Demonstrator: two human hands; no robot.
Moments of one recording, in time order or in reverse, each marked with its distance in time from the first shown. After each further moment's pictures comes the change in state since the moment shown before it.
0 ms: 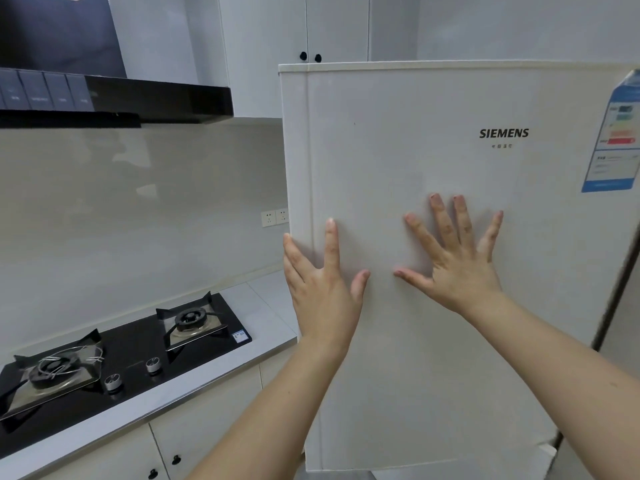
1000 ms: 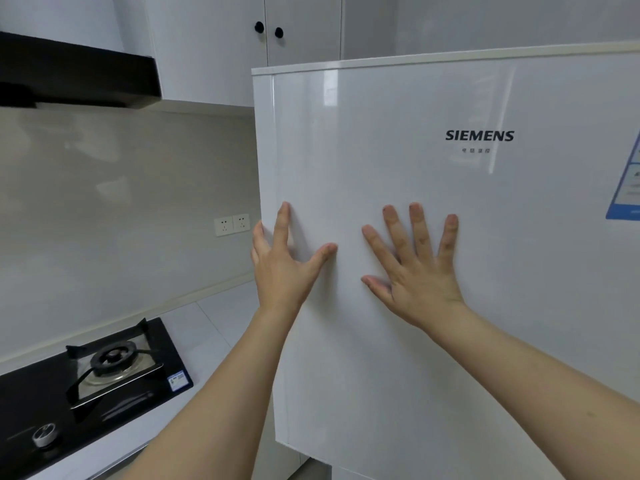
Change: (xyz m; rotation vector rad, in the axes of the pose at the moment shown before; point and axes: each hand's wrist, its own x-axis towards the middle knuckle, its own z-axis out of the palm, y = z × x) left_hand 0.166 -0.040 0.152 -0.463 -0.083 -0.110; right_hand 0.077 0.017 0.139 -0.240 0.120 -0.103
